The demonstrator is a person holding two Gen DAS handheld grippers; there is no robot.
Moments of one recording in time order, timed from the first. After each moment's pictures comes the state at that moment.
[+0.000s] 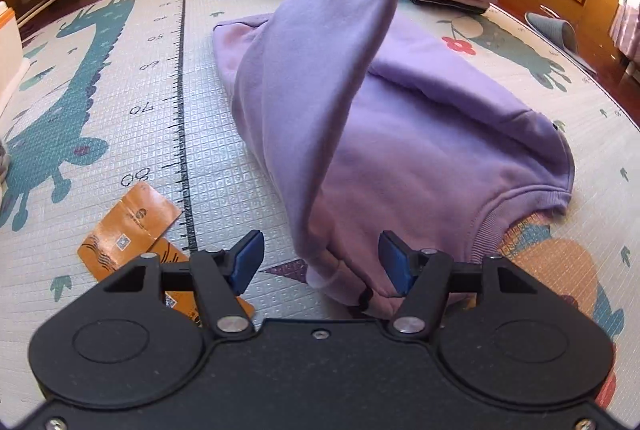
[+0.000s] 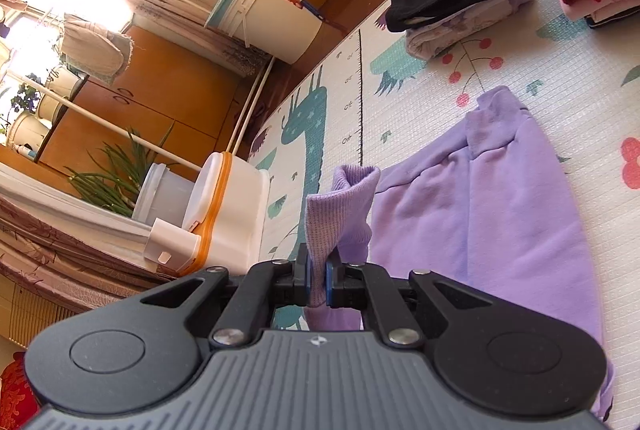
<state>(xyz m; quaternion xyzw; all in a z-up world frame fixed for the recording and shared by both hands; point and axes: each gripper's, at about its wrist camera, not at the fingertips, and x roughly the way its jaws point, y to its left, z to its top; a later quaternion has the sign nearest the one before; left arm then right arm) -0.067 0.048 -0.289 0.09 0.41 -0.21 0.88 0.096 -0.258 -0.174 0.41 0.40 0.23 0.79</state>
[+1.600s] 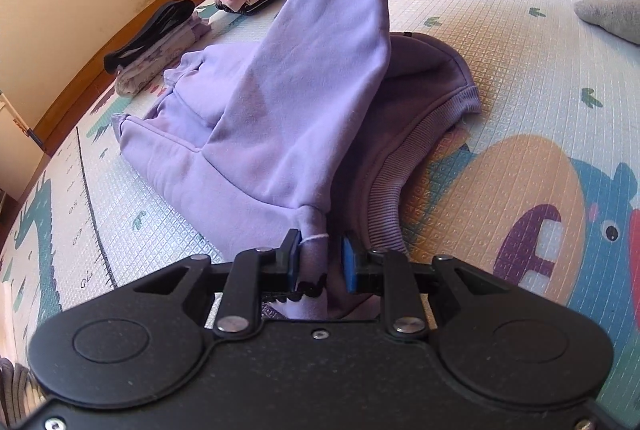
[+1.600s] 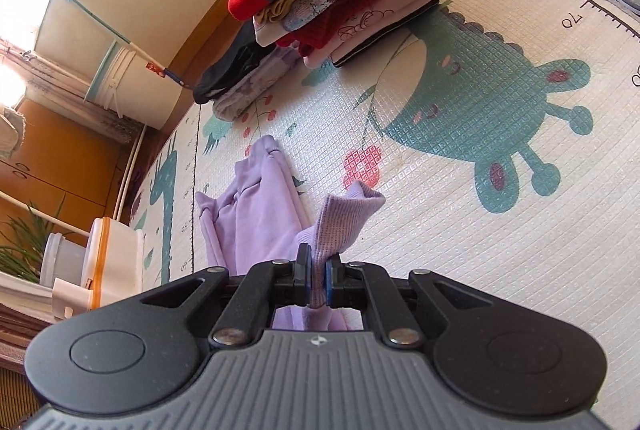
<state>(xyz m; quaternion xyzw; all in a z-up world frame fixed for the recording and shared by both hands) -0.105 -0.037 -0.308 0.34 0.31 -0.33 0.82 -0.005 -0.416 -0.236 0.41 0.42 0.04 0.81</state>
